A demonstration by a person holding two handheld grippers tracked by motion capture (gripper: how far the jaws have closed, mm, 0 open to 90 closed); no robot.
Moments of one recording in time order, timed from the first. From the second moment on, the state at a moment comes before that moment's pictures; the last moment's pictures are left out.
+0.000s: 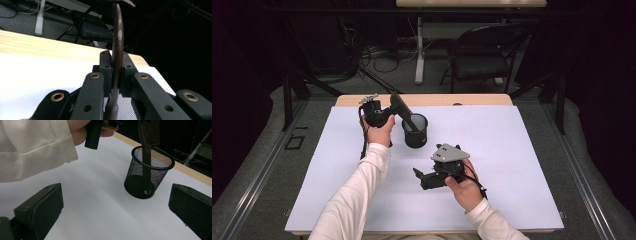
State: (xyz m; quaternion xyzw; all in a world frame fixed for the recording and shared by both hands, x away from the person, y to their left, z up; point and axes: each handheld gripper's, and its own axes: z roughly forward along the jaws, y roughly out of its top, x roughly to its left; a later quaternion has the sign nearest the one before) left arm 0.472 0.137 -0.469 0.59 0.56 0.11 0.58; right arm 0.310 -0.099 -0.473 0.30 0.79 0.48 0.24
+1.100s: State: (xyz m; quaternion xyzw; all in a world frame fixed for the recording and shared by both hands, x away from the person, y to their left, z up) left arm 0.473 0.149 -0.479 0.56 0.58 0.09 0.58; right arm 0.310 -0.097 -0.475 0.30 0.79 0.47 0.24
